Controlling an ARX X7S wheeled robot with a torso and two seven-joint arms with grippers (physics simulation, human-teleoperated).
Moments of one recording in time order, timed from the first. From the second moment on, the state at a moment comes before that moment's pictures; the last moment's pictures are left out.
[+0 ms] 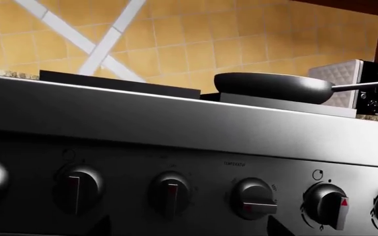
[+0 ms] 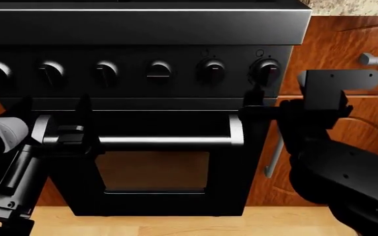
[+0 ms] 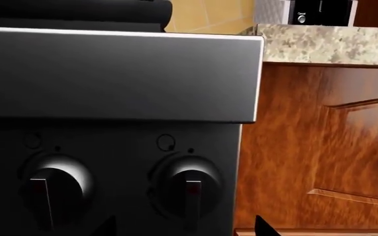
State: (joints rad) left arm -0.29 -0.55 -0.21 0.90 -1.05 -0.78 -0.54; right arm 1.19 0.87 -1.25 -0.29 1.25 0.06 0.96
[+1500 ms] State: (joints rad) left arm -0.23 -0.55 -0.21 0.86 -1.03 -0.69 -0.50; right arm 1.24 0.70 -1.26 0.08 1.27 0.13 0.80
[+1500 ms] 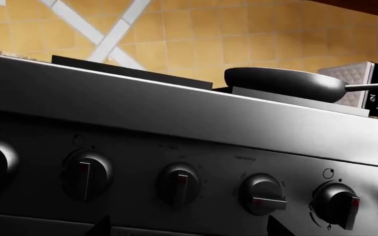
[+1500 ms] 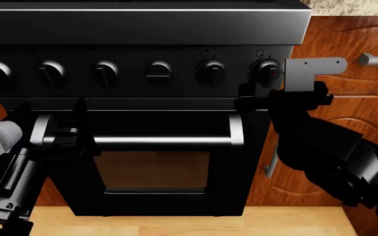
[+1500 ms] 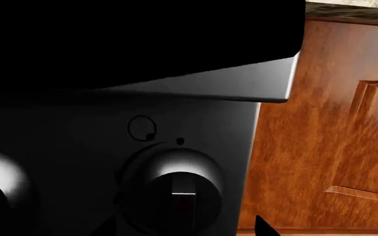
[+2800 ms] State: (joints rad) left arm -0.22 -0.57 -0.20 0.85 -1.04 -0.68 -0.52; right arm 1.29 0.67 -1.33 0.14 1.17 0.18 0.79
